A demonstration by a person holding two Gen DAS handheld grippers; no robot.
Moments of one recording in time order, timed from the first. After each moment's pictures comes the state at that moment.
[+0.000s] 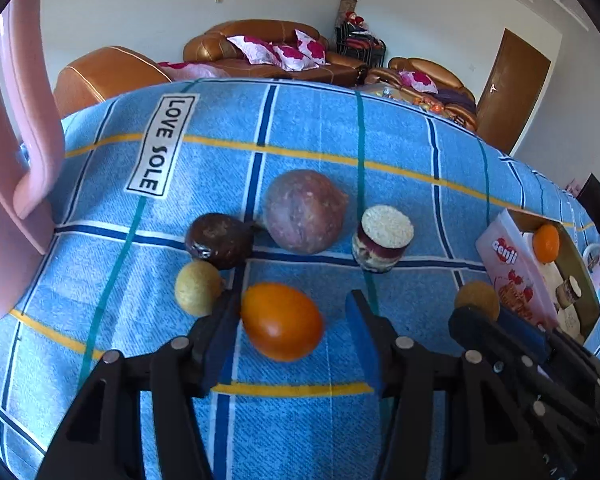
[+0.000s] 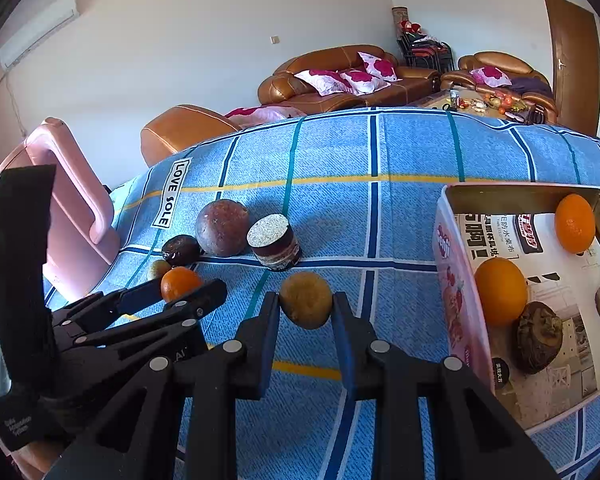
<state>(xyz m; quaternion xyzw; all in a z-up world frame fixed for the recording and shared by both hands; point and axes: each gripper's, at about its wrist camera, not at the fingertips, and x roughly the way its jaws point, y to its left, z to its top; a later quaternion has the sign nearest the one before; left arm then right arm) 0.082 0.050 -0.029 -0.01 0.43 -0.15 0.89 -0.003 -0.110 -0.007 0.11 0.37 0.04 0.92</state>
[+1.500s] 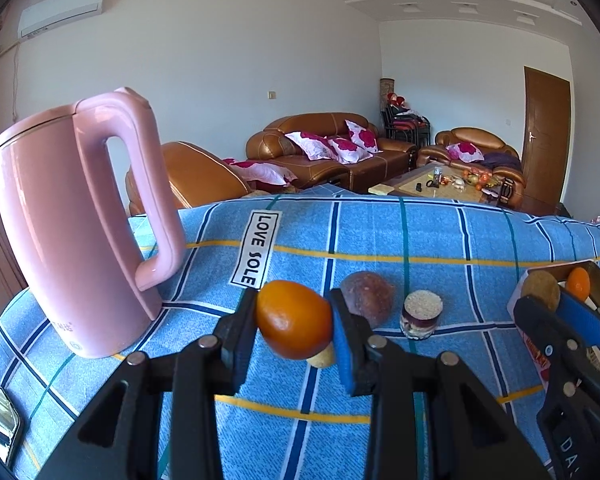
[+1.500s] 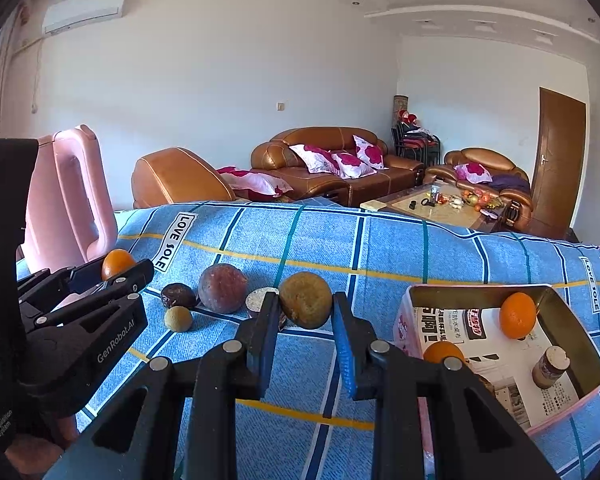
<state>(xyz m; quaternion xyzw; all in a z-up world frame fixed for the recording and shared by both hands) 0.035 0.065 0.009 0.04 0.25 -0.03 0.97 -0.036 -0.088 0.025 0.00 0.23 -0.01 0.97</state>
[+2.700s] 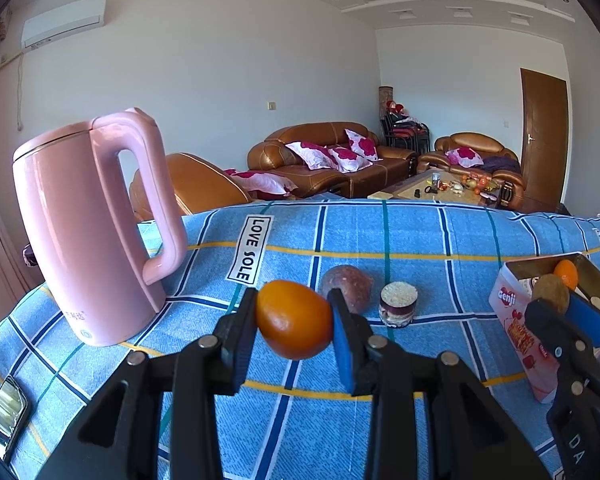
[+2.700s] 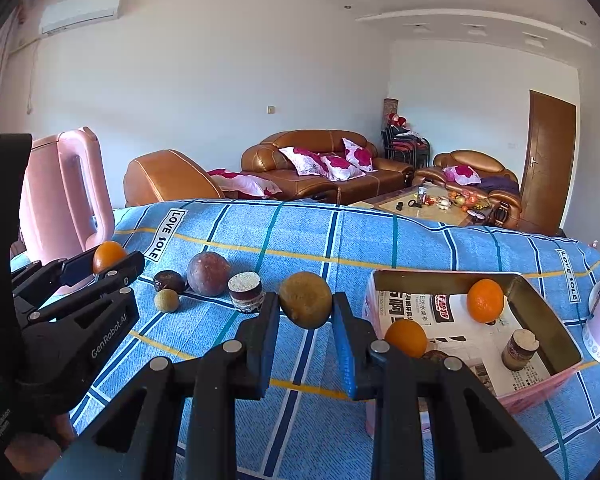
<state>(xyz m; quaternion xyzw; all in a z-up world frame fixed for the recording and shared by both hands) 0.001 0.053 0.016 0.04 0.23 -0.03 0.97 -0.073 -0.106 0.028 0.00 0.22 -0.03 0.97</state>
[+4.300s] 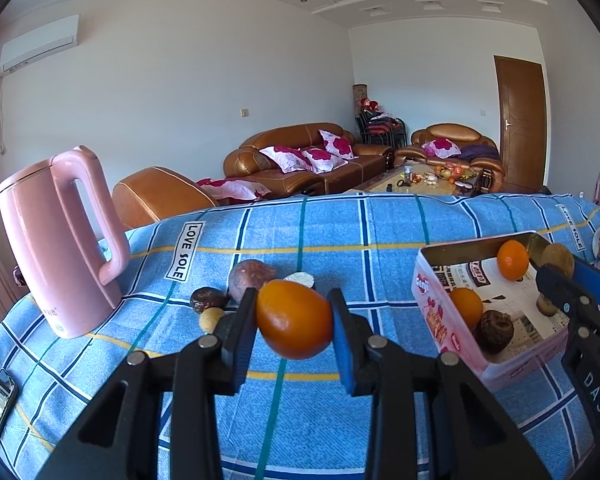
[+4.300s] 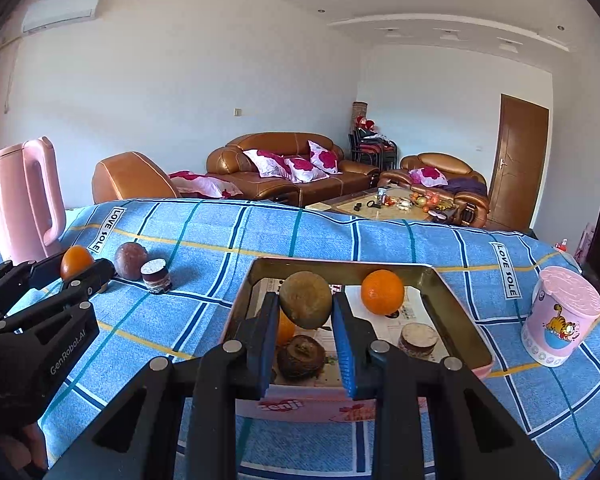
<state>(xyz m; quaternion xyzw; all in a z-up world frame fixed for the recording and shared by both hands) -0.042 -0.027 0.021 0.07 0.22 -0.06 0.97 -0.102 -0.188 0.031 -0.01 0.22 -0.09 0.97</state>
